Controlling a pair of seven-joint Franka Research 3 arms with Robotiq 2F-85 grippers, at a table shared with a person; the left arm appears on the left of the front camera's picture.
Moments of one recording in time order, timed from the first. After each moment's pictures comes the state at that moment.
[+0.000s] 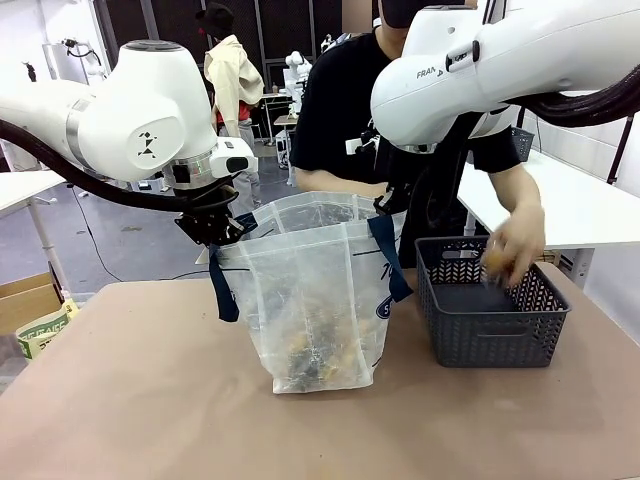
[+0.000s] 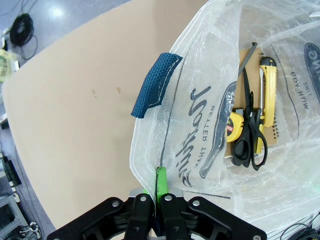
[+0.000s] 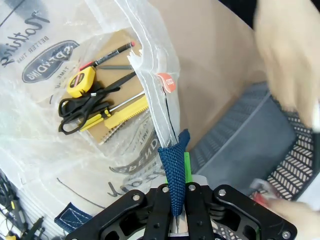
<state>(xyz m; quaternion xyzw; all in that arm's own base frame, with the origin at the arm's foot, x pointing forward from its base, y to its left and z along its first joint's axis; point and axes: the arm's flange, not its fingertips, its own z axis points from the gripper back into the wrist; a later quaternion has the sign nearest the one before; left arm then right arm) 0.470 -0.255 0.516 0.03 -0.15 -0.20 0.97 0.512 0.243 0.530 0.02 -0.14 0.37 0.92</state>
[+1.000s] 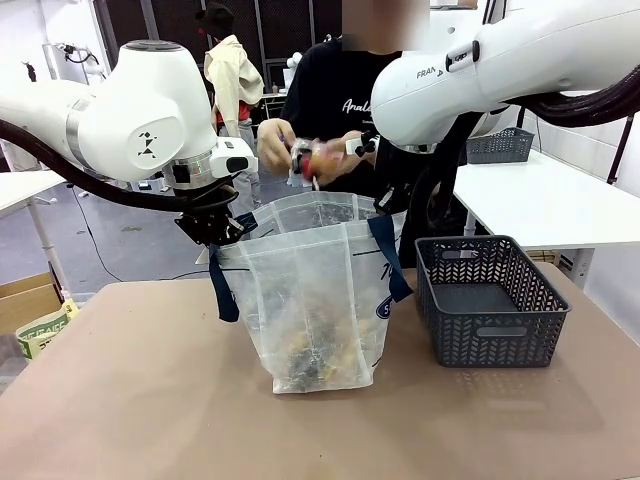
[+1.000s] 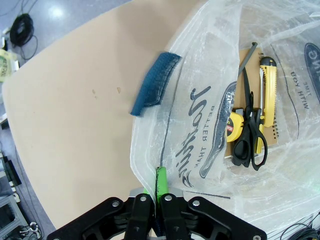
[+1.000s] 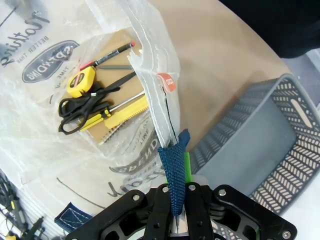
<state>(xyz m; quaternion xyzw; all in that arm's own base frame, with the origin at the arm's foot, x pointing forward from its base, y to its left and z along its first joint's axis) 0.470 -0.255 0.516 0.03 -0.15 -0.20 0.97 0.512 0.243 0.530 0.02 -0.14 0.37 0.92</state>
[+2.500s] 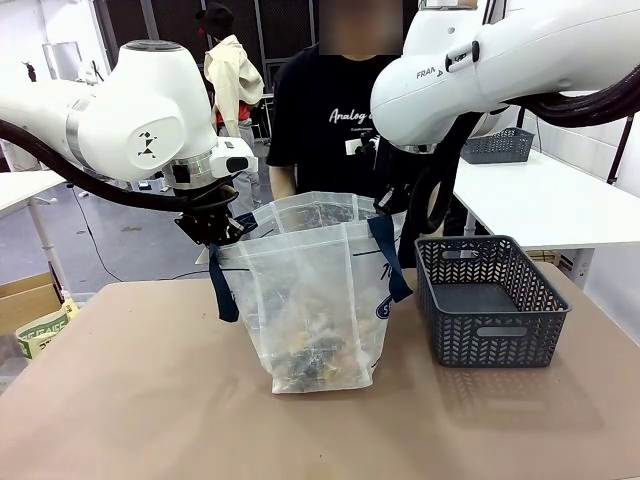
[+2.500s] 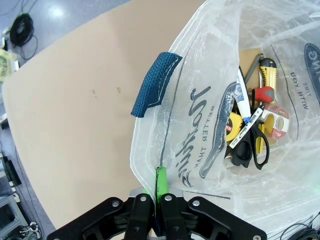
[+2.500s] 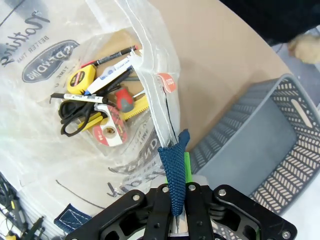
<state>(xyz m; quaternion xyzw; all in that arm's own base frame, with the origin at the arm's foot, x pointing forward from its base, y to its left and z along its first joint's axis) 0.471 -0.255 0.517 0.03 -0.15 -0.20 0.97 0.512 0.243 0.529 0.02 -0.14 0.37 0.92</state>
